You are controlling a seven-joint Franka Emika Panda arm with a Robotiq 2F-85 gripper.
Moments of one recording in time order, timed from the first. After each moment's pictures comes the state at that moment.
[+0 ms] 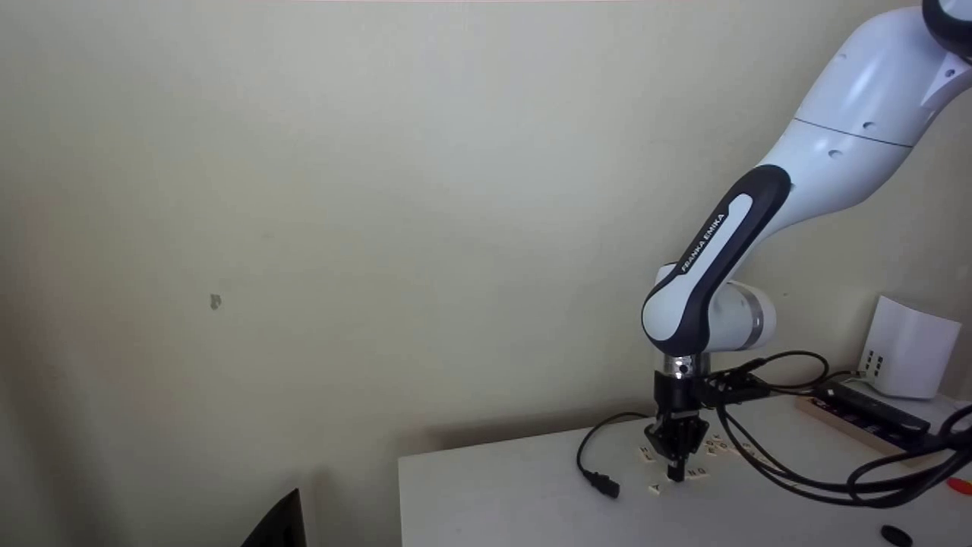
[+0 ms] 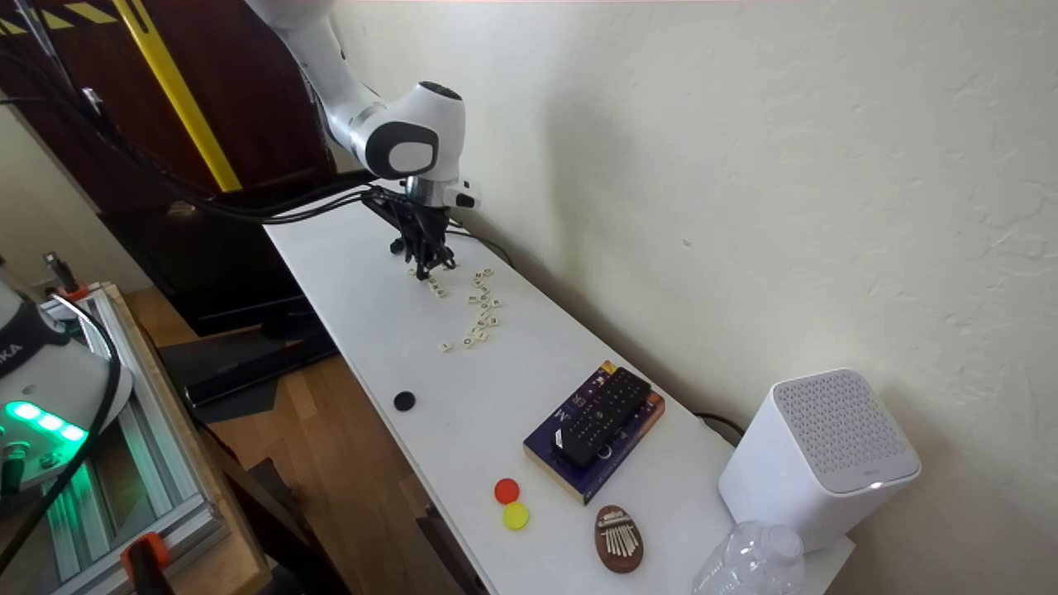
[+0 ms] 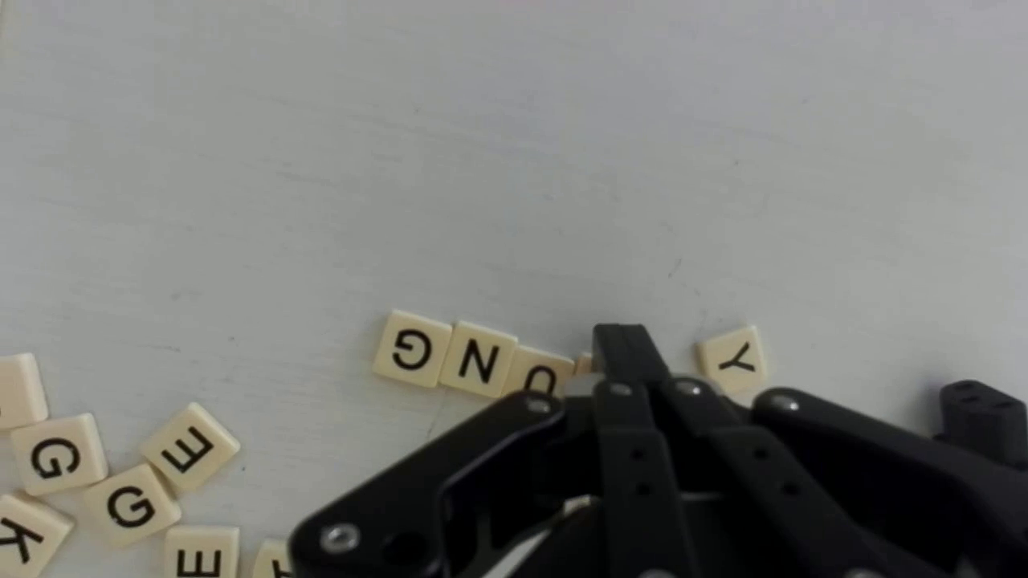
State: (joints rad) arm -0.07 0.80 0.09 -2.00 0.07 2.58 -0.14
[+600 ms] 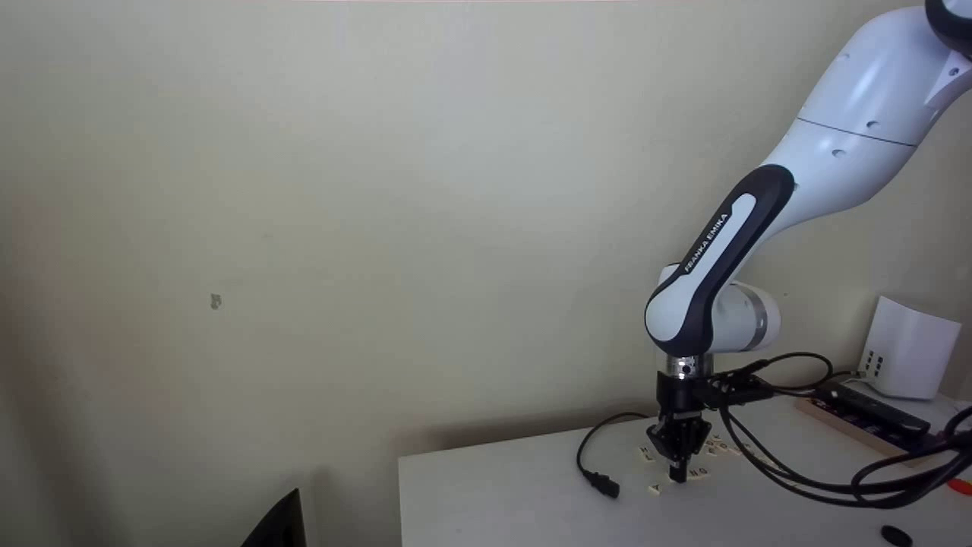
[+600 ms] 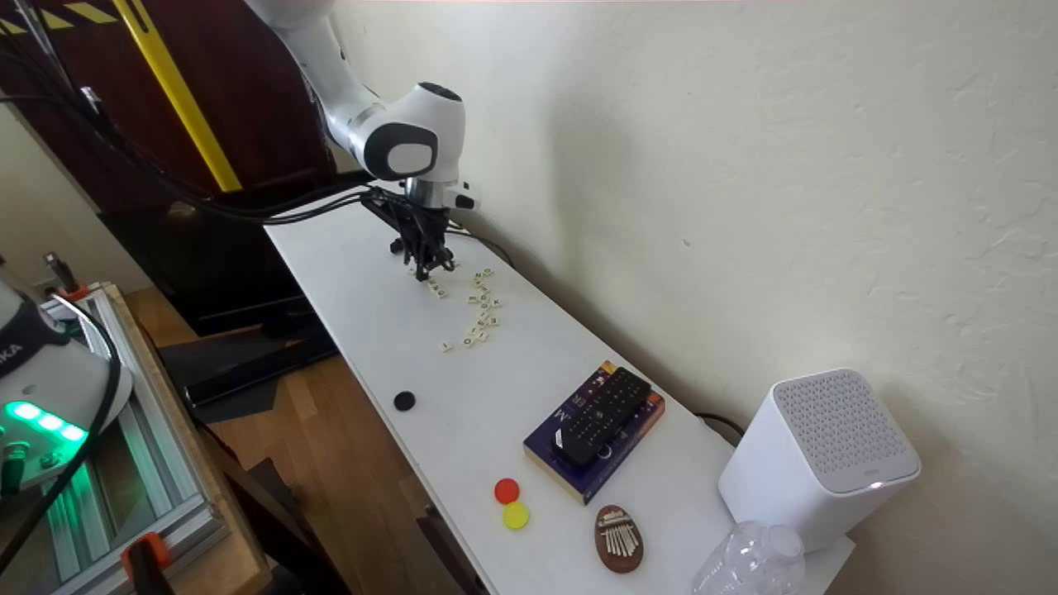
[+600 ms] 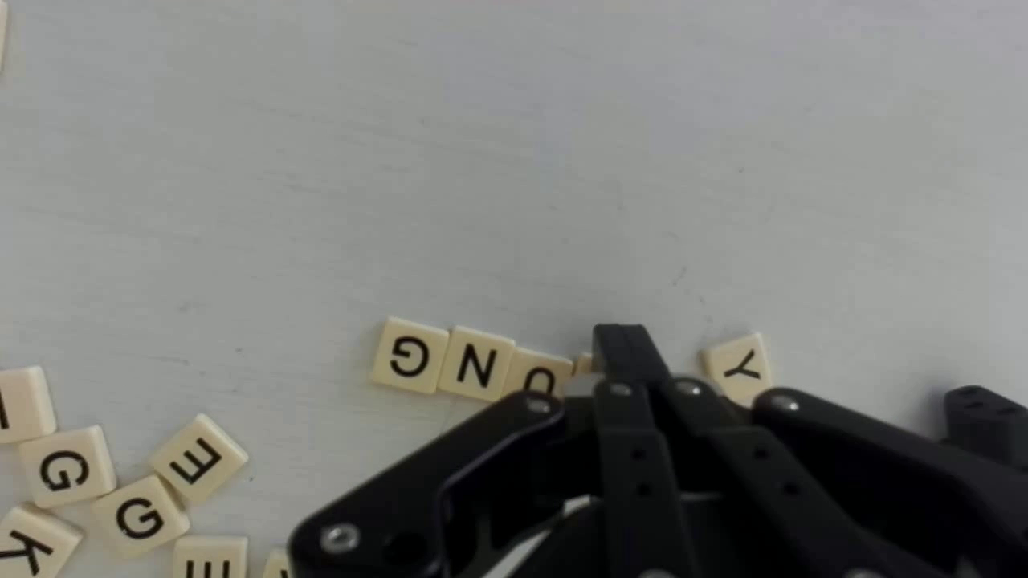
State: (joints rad) arm -0.08 0.80 0.09 -2.02 0.07 2.59 -0.14
